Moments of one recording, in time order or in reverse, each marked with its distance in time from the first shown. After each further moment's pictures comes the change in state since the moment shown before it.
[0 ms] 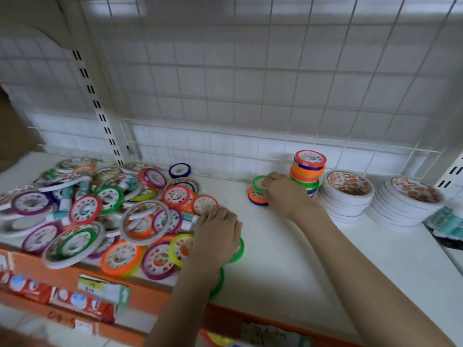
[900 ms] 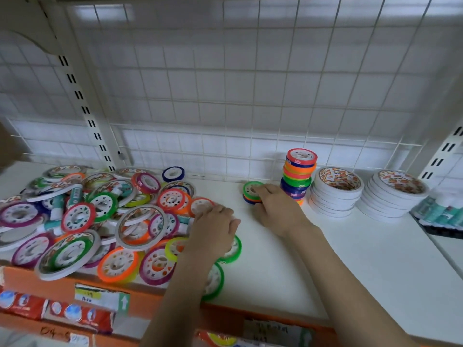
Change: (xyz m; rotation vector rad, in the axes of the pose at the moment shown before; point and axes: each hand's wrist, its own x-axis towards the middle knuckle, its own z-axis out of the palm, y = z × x) left_hand 0.005 -0.004 -0.018 -0.047 -0.058 0.042; right_hand -0.032 -0.012 0.017 0.241 0.079 -0.013
